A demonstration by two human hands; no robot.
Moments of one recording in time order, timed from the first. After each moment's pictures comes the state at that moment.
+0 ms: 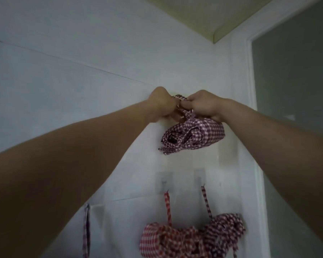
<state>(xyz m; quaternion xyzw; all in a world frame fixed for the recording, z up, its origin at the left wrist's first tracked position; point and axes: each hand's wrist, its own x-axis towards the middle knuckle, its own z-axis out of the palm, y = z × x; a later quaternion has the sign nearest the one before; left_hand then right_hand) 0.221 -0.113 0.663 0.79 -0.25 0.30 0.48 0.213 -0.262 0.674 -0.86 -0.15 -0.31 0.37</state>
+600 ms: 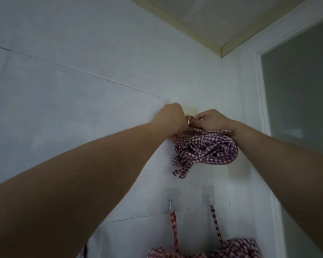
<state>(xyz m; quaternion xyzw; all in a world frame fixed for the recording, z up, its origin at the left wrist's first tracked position) 0.237 -0.120 0.666 0.86 -0.20 0.41 0.22 0.249 -0.276 0.673 -0.87 -0.15 -0.37 0.28</state>
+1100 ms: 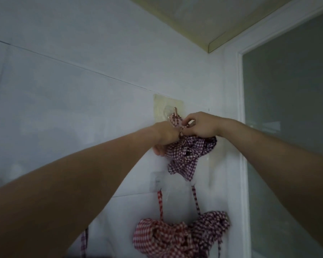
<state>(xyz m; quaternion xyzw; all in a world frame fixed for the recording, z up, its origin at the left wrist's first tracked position) 0.204 -0.119 0.613 0.93 -0.22 0.14 0.26 0.190 -0.276 0.643 -0.95 -0.10 -0.28 0.13</state>
